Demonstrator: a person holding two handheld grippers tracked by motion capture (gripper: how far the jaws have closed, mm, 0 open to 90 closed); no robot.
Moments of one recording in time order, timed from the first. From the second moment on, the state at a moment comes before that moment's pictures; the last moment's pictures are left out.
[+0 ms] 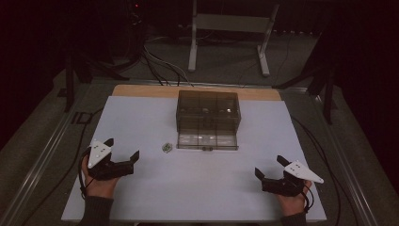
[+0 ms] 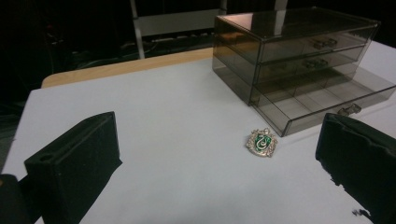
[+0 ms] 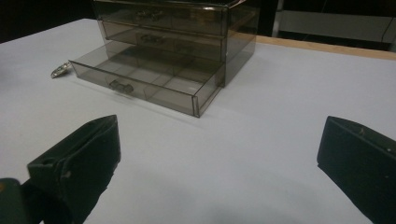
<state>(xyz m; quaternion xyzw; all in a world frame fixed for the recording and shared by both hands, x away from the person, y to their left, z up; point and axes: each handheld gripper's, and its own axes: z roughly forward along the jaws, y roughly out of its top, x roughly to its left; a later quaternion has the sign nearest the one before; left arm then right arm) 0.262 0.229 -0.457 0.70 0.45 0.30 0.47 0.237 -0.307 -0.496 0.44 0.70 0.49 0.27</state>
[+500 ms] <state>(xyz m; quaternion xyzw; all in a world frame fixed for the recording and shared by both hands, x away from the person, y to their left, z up) 0.296 0.199 -0.471 0.74 0.43 0.27 0.45 0.237 -0.307 -0.495 0.44 0.70 0.49 0.28</state>
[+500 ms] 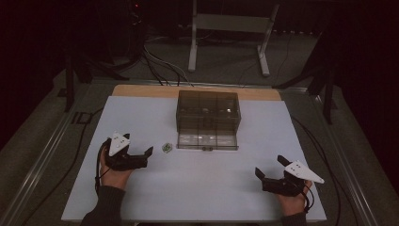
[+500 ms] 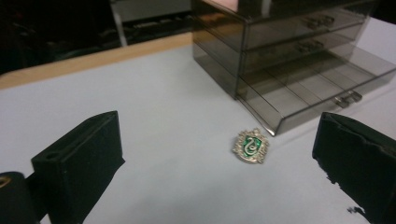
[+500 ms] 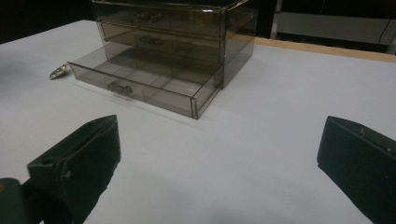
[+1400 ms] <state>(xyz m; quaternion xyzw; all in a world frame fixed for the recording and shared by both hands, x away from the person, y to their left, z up) 0.324 0.163 -0.496 0.76 0.42 0.22 0.44 0.238 -0.307 -0.495 0.44 0.70 0.49 0.27</state>
